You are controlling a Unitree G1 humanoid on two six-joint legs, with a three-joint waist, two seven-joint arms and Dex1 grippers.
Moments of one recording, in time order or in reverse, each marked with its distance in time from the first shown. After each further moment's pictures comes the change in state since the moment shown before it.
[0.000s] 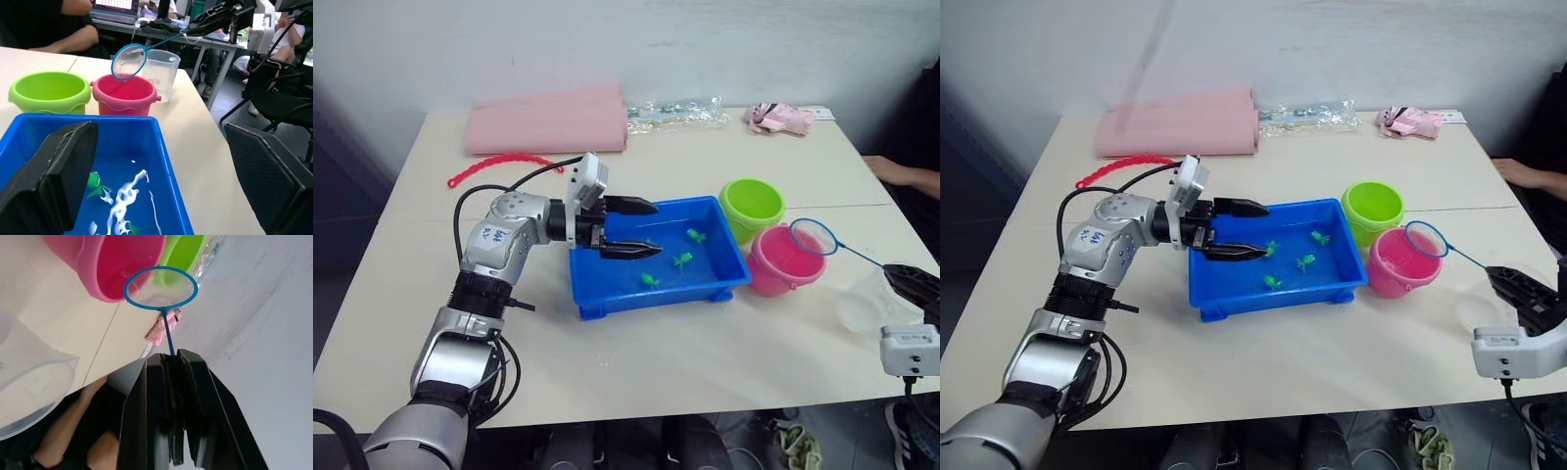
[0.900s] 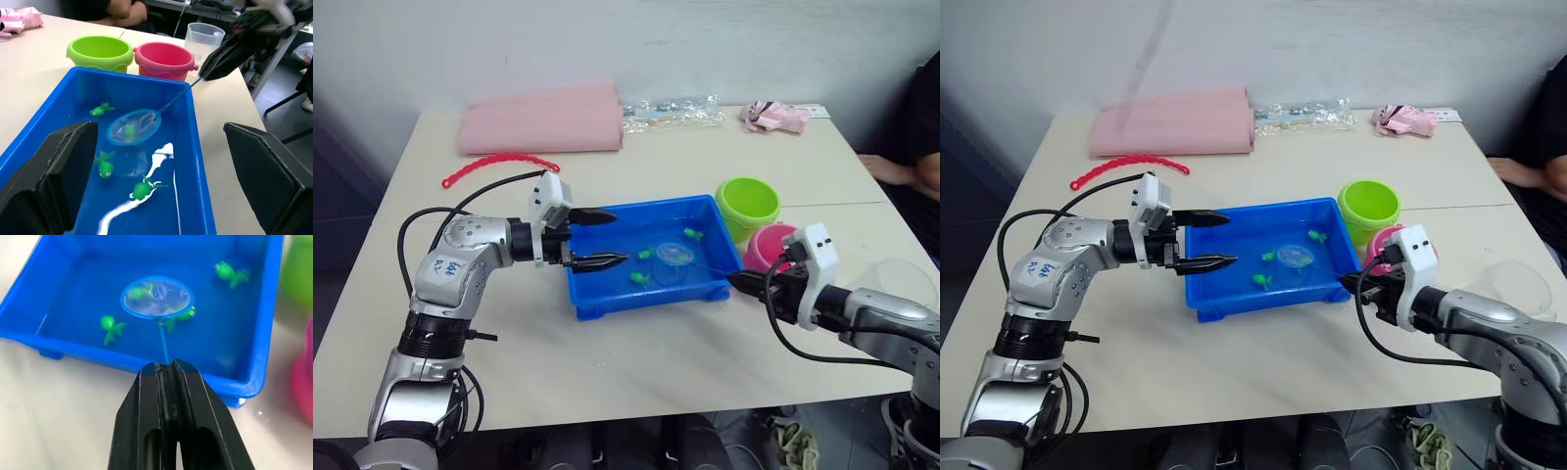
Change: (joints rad) left arm 0.259 0.154 0.103 -0.373 -0.016 0.144 0.187; right arm -0.808 0.469 0.492 -0.094 1.615 1.917 -0.309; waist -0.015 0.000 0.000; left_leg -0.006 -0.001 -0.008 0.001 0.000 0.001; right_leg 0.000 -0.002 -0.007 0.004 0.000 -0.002
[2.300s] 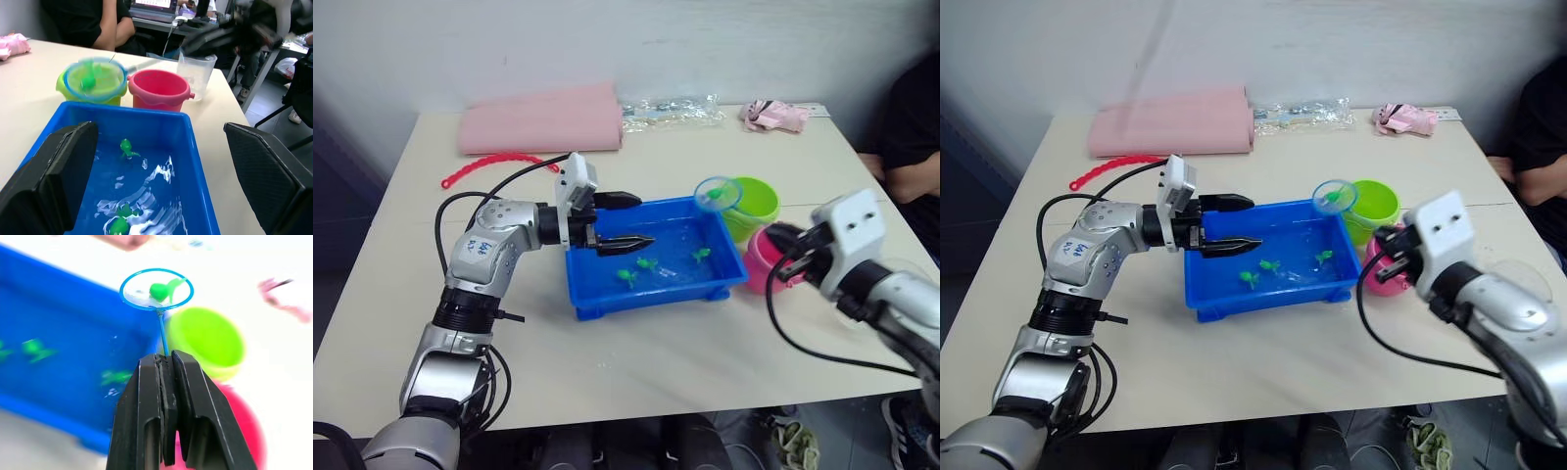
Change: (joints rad) left arm -0.173 -0.131 -0.080 0.249 0.019 -0.112 -0.034; right arm 0.065 -0.236 -0.006 -0.234 -0.391 -0.364 0.079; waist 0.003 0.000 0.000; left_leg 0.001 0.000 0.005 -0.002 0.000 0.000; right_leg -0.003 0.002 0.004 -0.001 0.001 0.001
